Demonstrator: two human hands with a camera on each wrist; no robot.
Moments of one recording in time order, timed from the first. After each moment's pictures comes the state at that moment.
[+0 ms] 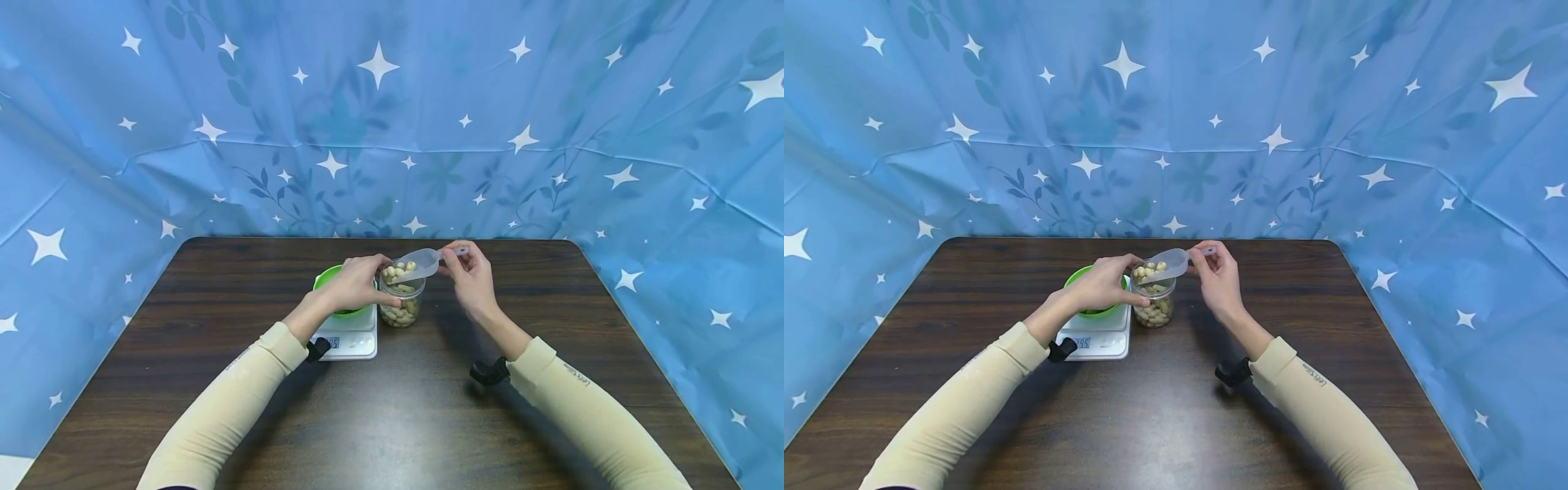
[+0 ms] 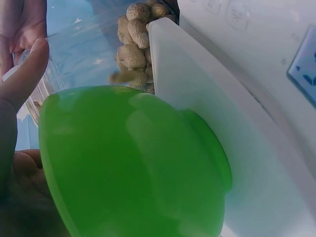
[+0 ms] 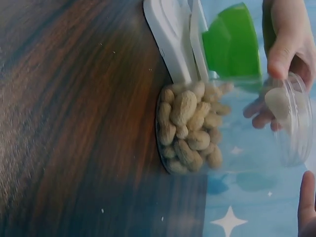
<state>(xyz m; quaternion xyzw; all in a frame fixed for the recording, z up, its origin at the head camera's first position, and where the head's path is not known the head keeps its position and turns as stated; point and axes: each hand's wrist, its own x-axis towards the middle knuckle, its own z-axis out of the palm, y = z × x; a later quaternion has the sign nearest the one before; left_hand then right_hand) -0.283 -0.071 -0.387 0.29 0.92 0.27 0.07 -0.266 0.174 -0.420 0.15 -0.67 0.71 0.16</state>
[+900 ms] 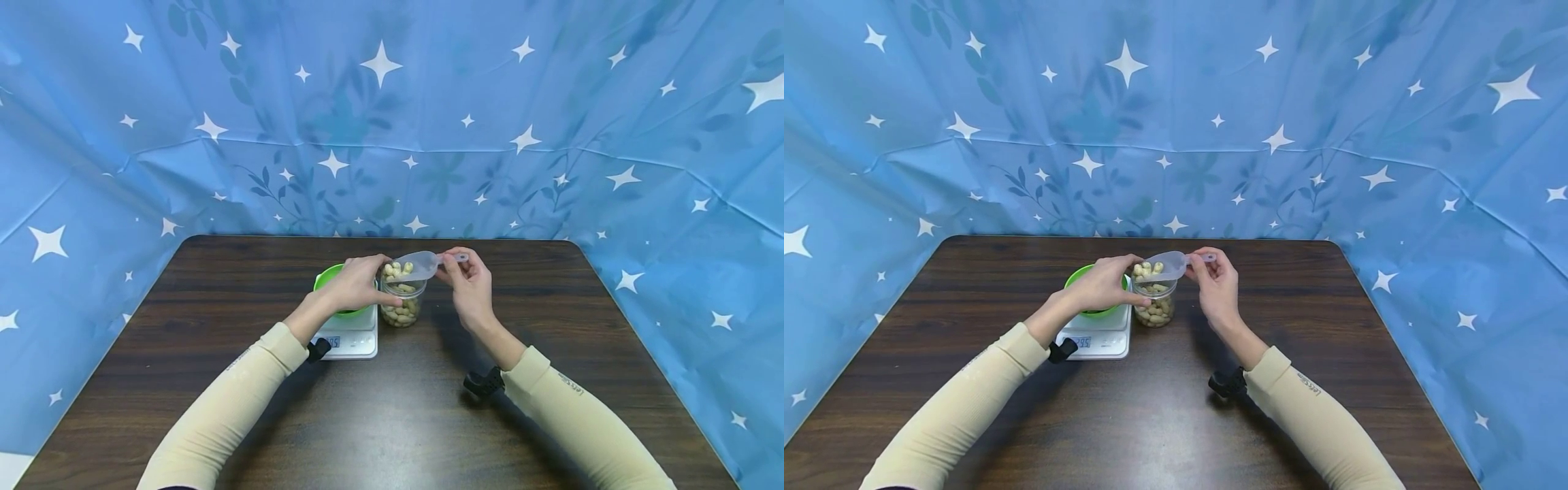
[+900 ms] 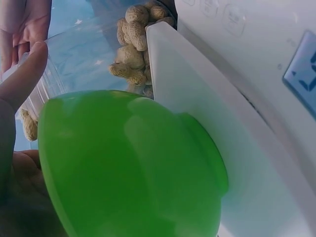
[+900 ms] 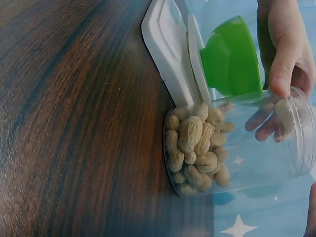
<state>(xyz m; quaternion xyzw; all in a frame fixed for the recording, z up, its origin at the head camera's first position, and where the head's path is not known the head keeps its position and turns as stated) -0.283 -0.071 -0.391 0.29 0.92 0.26 0.05 -0.255 0.161 -0.428 0.13 -0.60 0.77 0.18</state>
